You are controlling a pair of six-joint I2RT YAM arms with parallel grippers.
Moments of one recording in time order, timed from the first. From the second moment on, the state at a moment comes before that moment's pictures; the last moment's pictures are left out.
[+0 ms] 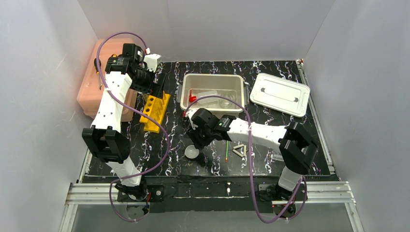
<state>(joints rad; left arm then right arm) -0.09 1.70 1.89 -1.29 0.24 0.28 1.07 1.70 1.23 -0.51 -0.03 0.22</state>
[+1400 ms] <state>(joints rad) -0.09 1.68 1.88 -1.29 0.23 0.28 1.07 1.83 1.21 -0.38 -0.11 0.25</state>
